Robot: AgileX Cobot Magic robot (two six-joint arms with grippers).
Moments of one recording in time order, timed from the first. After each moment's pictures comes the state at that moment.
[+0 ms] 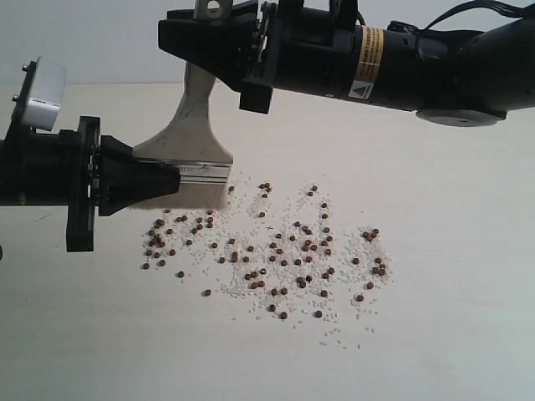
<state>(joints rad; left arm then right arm) -0.09 1.76 -0.70 1.48 -1.20 -0.66 0.44 1.84 -1.05 -1.06 -1.24 0.87</state>
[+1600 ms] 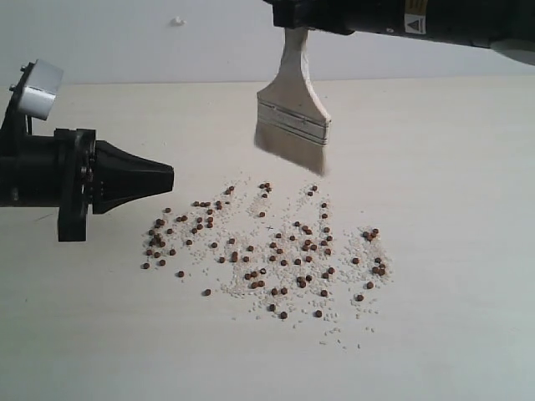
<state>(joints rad) -0.07 1.76 -0.70 1.52 -1.21 -0.85 0.37 1.61 -1.05 -1.03 -0.56 1.03</state>
